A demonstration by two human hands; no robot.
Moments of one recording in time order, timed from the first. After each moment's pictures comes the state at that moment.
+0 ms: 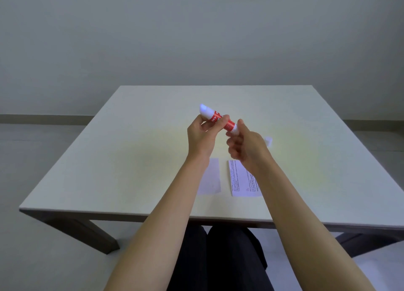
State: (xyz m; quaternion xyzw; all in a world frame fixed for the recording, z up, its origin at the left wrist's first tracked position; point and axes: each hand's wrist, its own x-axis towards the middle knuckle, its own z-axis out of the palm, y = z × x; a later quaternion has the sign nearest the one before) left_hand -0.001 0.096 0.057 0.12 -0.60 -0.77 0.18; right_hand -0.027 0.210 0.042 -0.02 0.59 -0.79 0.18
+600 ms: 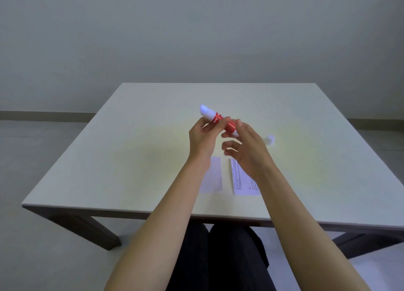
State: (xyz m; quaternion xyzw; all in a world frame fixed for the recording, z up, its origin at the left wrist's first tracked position) left_hand 0.004 0.094 0.045 0.13 -0.60 -0.78 0.15; right_hand -0.020 0.210 0.031 -0.07 0.54 -0.82 0.18
